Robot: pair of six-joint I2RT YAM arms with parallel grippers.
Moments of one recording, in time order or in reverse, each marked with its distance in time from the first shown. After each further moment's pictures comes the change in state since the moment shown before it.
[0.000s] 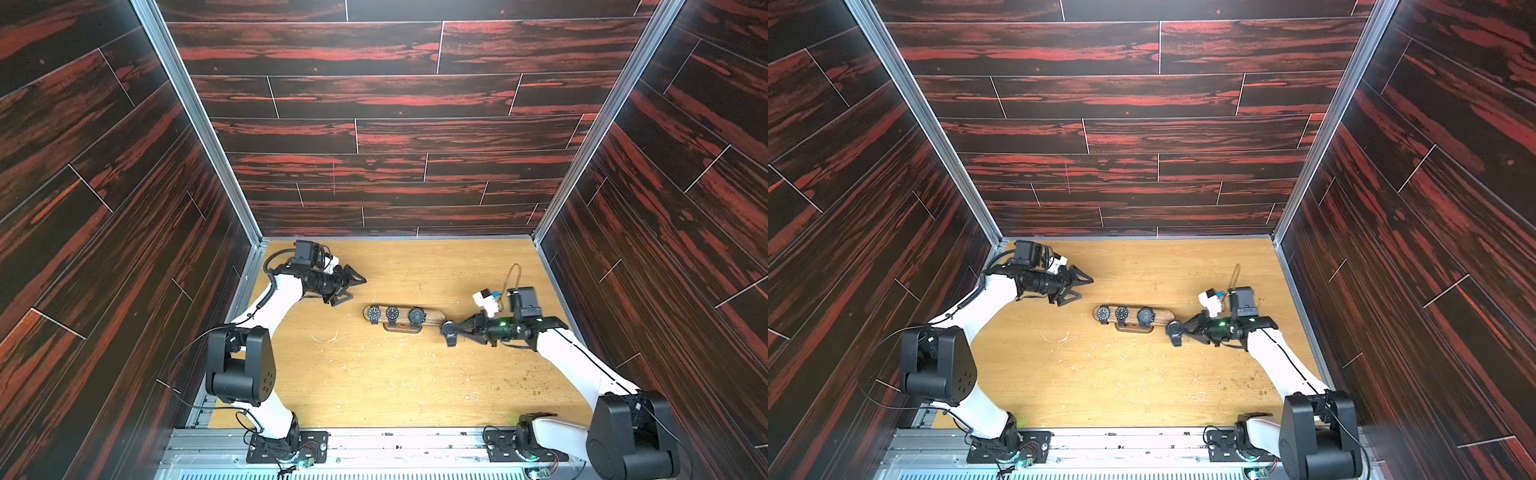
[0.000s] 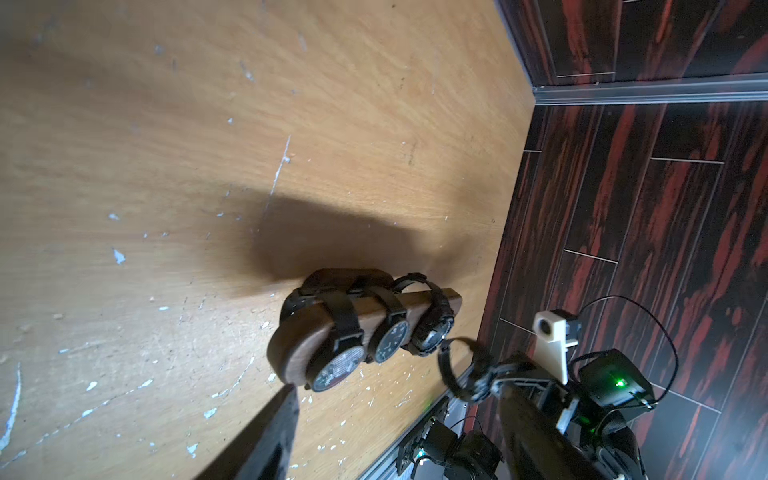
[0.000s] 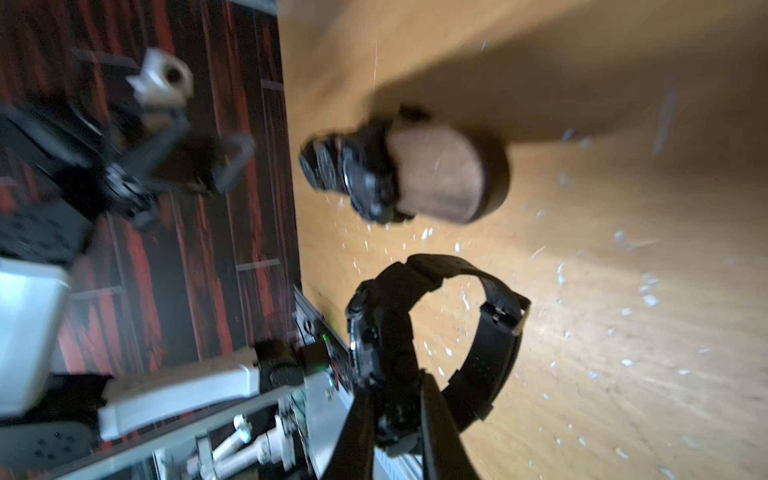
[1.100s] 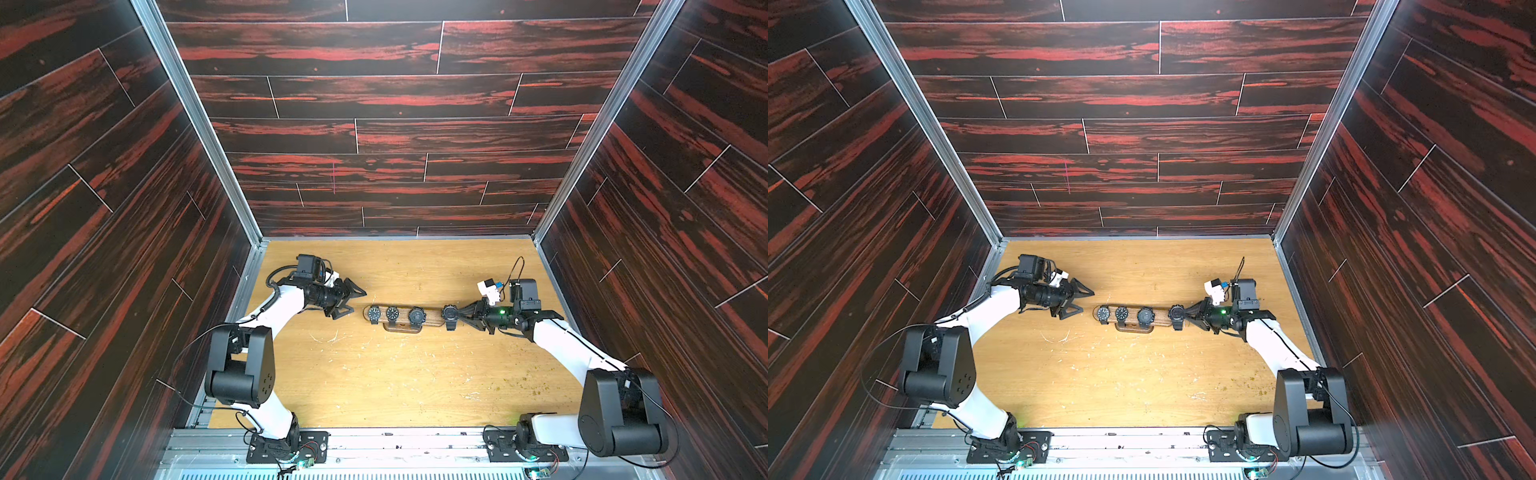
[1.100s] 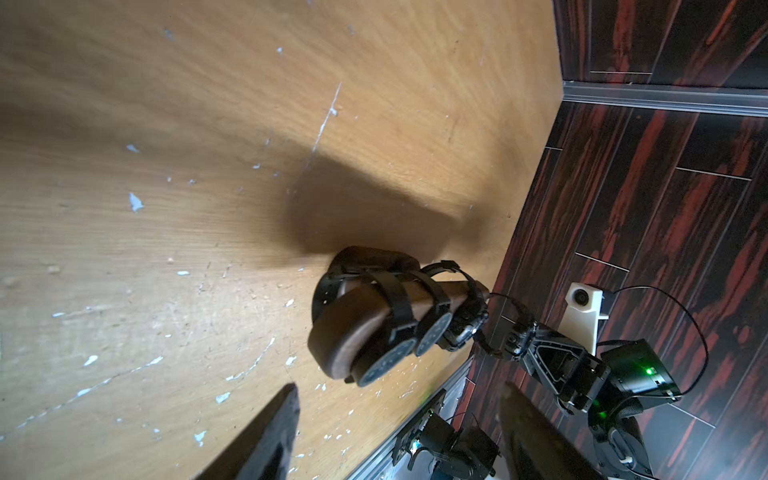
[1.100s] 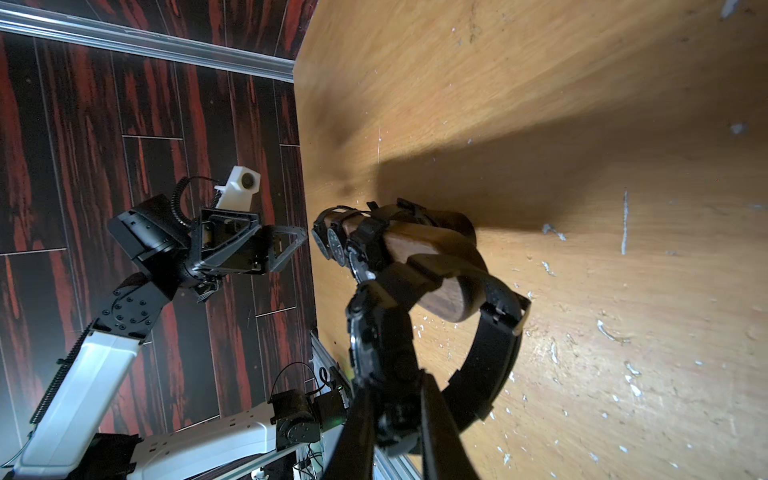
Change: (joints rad) left arm -0.001 0.002 -0.180 0.109 0.016 -0.072; right arm -0.117 0.111 0.017 0.247 -0.007 0.159
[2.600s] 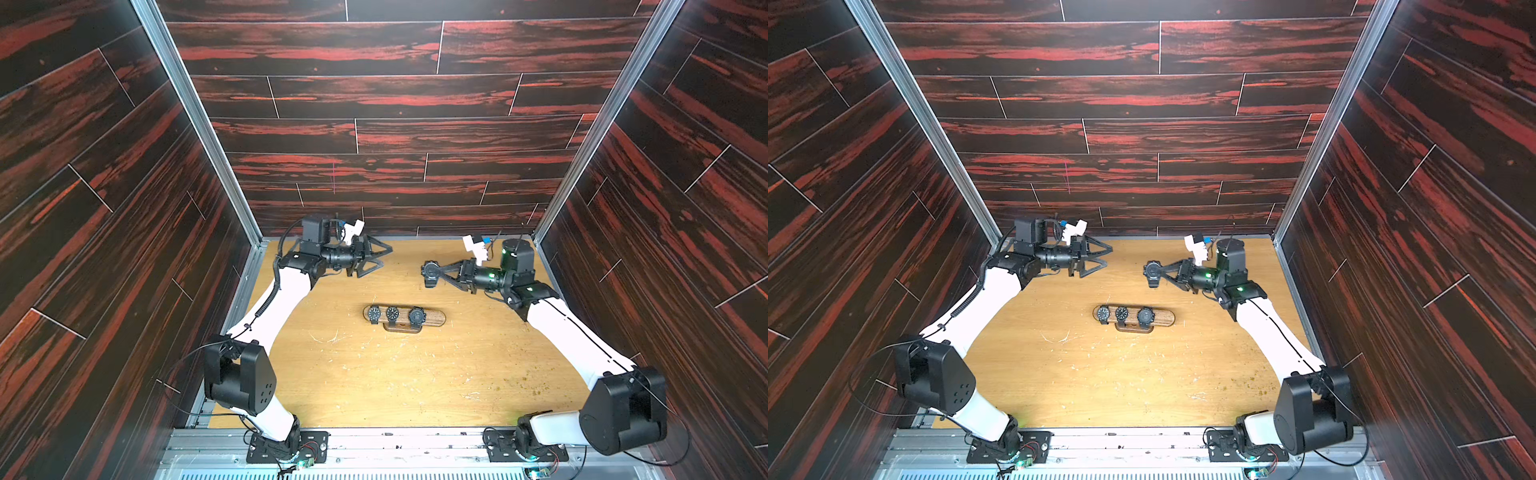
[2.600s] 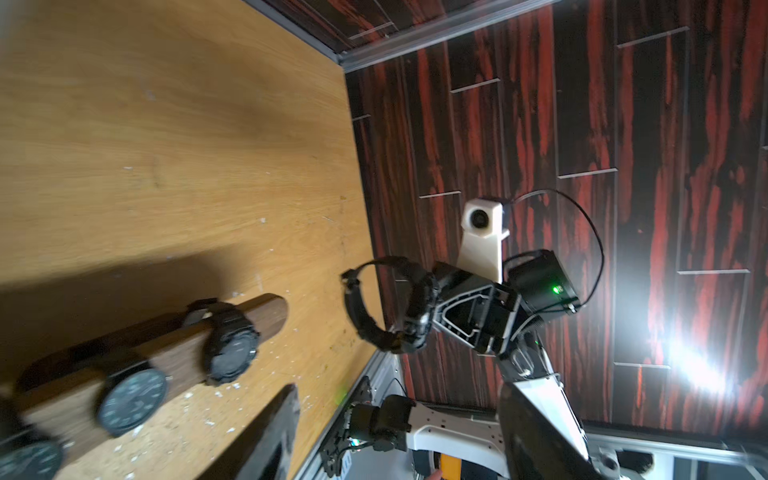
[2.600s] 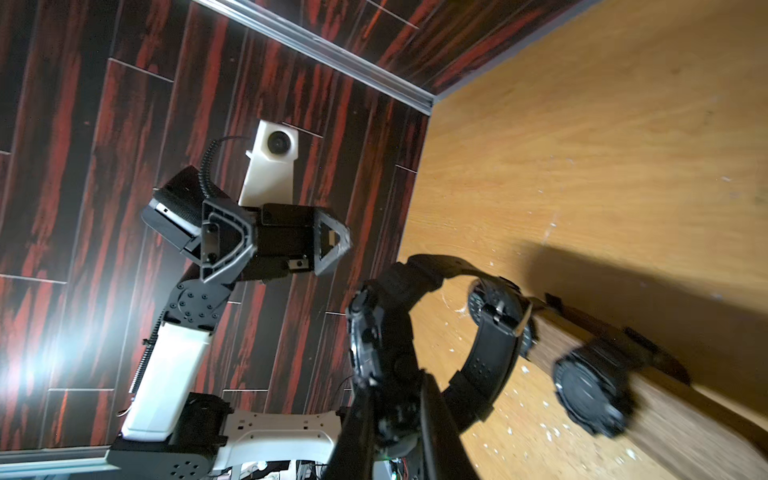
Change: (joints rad) left arm -0.113 -0.042 0.314 0.155 0.204 -0.116; right arm 0.150 0.007 0.305 0.159 -0.011 0.185
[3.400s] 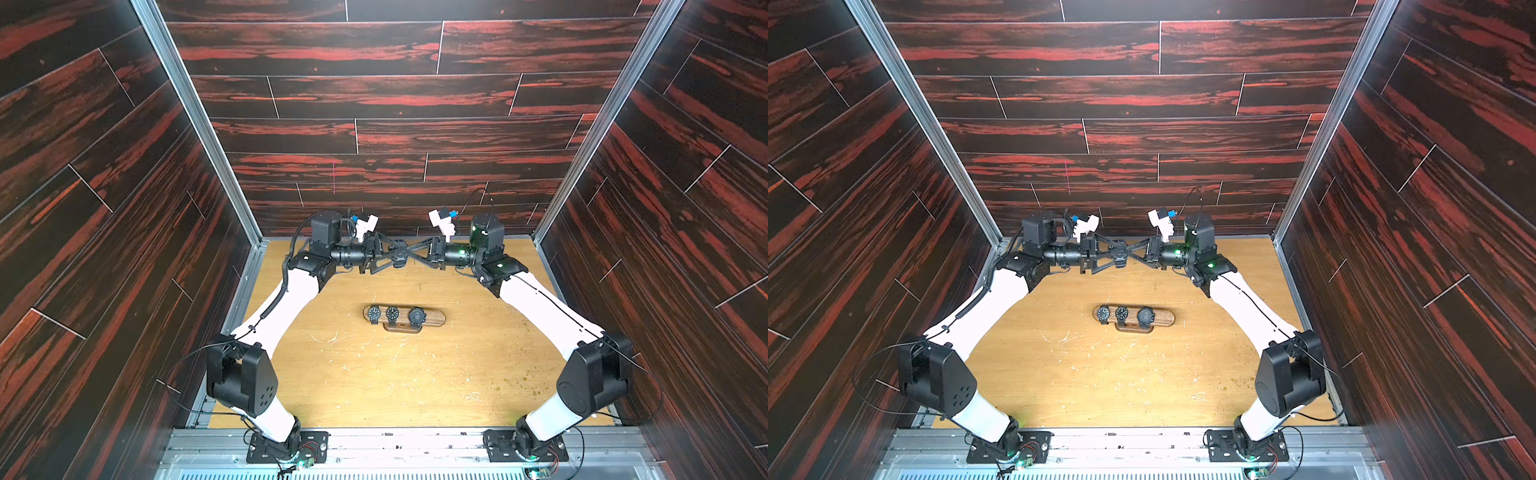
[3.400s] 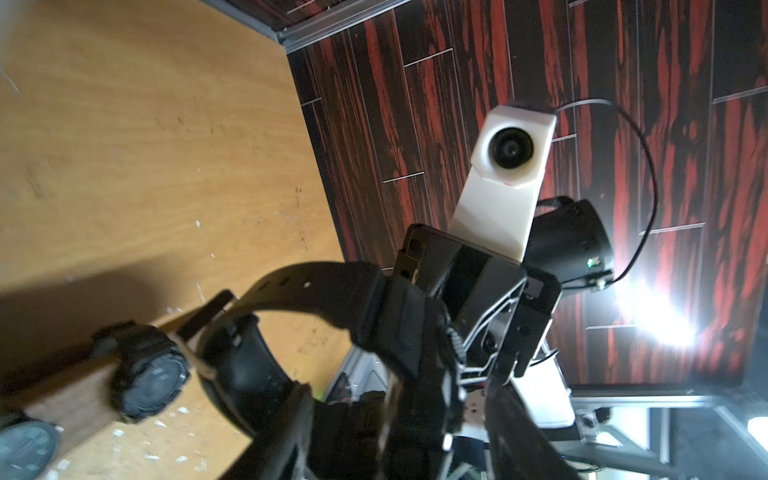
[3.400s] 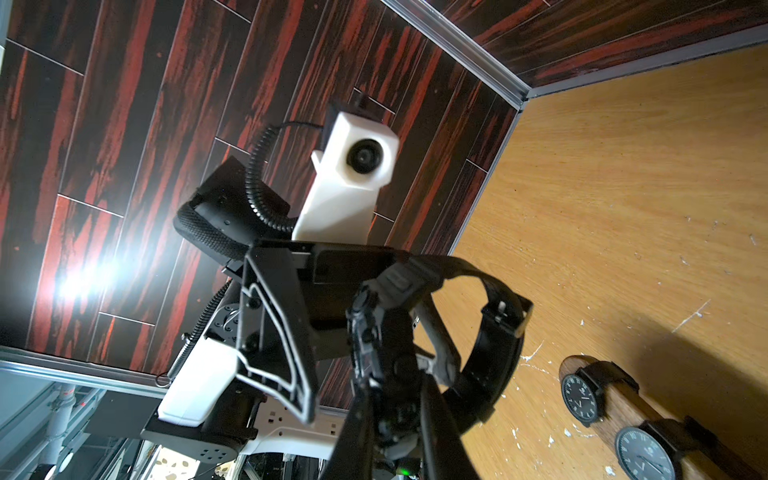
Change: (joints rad) left arm -0.101 -0.001 0.037 0.163 0.037 -0.107; right arm 0.190 0.247 0.346 0.129 -0.031 0.052
